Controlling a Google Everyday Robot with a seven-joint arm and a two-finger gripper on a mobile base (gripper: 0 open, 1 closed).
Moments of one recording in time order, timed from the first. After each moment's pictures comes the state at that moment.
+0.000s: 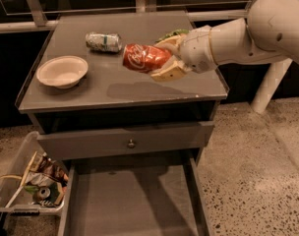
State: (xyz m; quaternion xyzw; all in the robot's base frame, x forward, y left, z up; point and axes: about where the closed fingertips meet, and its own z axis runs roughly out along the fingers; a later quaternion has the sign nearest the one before) arm 0.597 -0.045 0.927 -0.62 0.59 0.17 0.49
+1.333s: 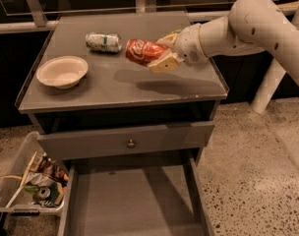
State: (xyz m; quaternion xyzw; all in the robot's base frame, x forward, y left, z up) arm 0.668 -0.039 0.900 -0.57 0.64 0.20 0.47
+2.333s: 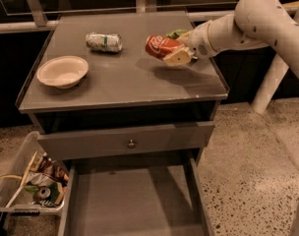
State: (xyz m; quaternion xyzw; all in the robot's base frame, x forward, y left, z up) arm 0.723 -0.103 0.884 -0.49 0.73 0.14 0.45
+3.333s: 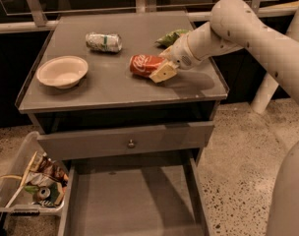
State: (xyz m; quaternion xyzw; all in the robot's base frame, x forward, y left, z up) arm 0.699 -0.051 0.837 -0.56 0.72 0.18 0.37
